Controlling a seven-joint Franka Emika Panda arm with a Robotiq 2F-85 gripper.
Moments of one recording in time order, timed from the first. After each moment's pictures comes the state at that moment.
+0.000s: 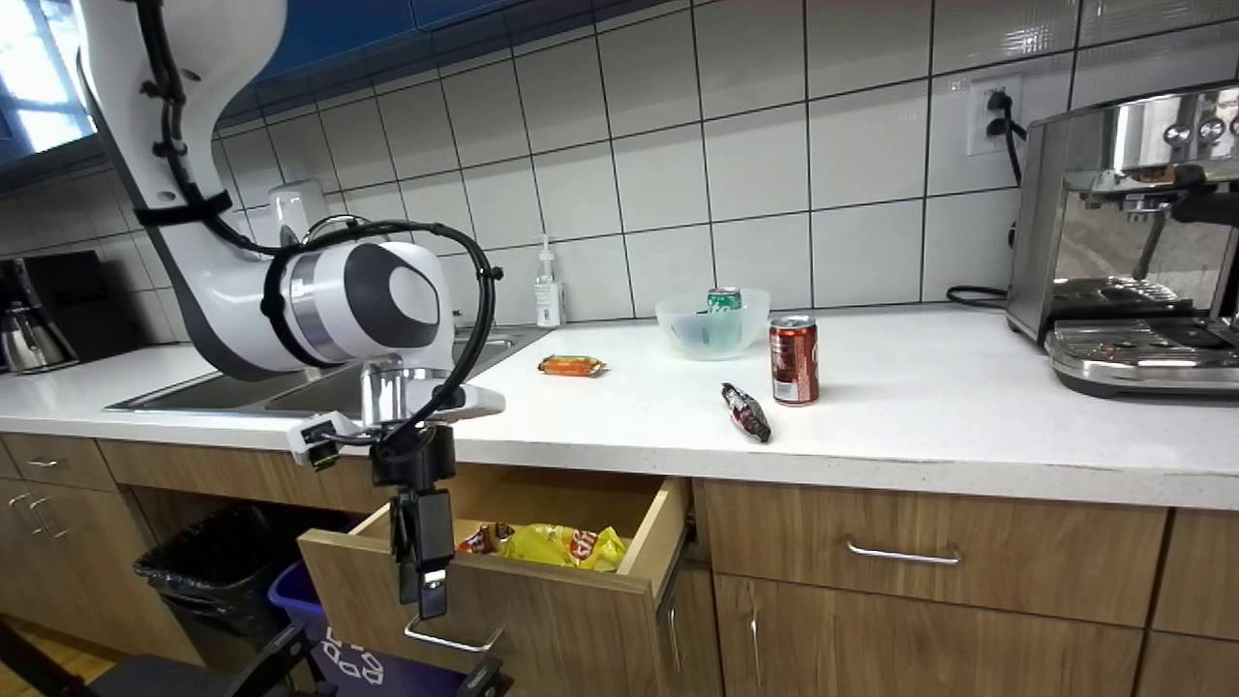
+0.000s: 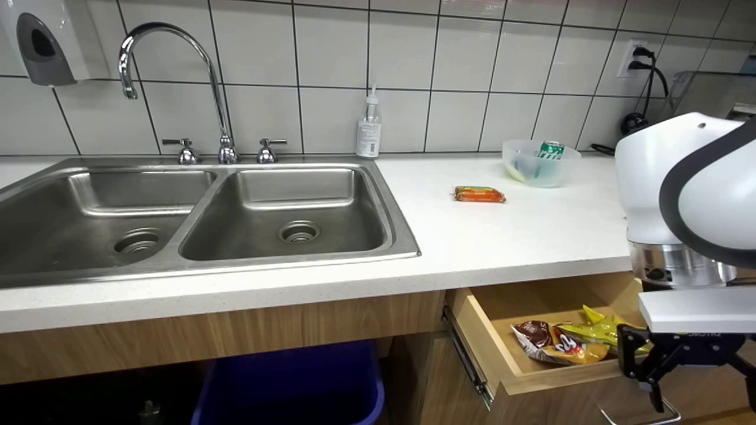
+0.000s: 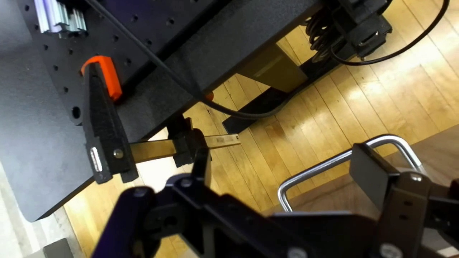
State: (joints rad) arm 0.11 0.25 -0.05 -2.68 -0.20 2.44 0.81
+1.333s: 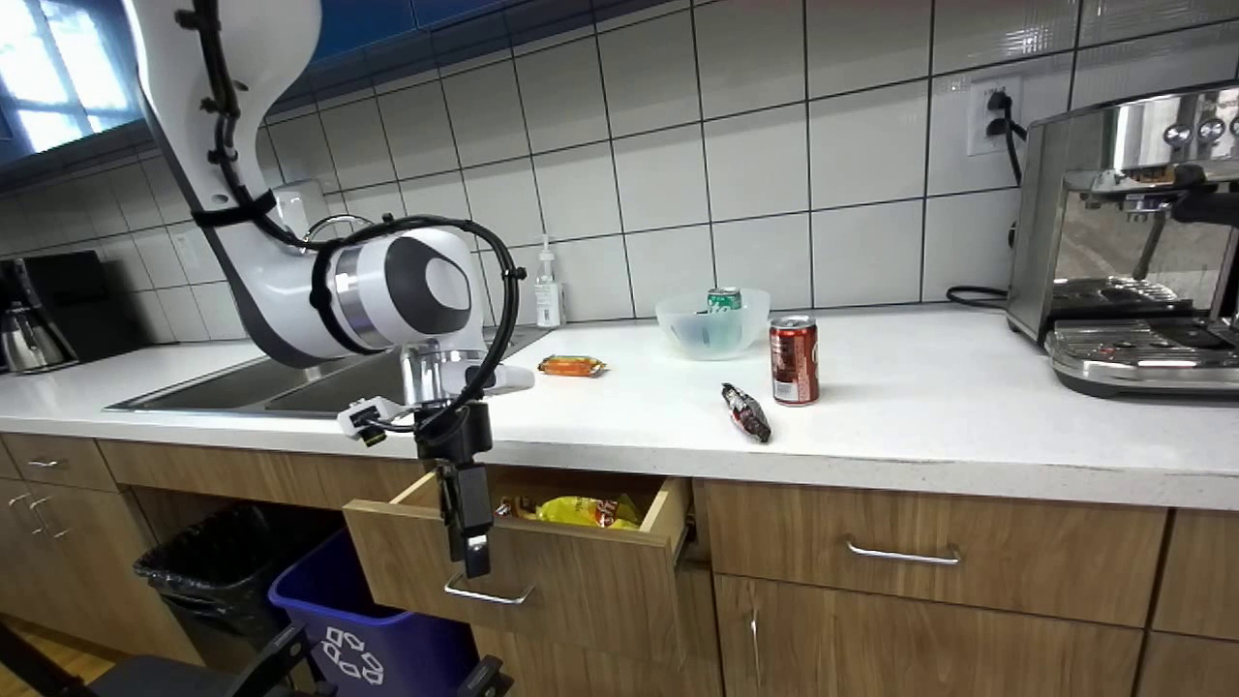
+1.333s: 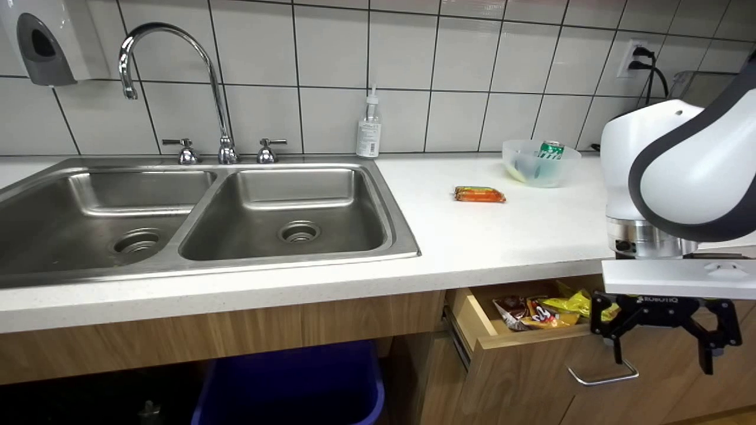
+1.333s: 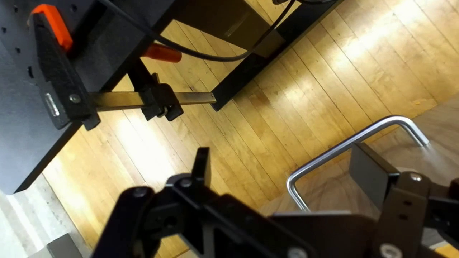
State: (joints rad) arm 0.12 0.30 -0.09 -2.57 -0.20 2.48 0.87
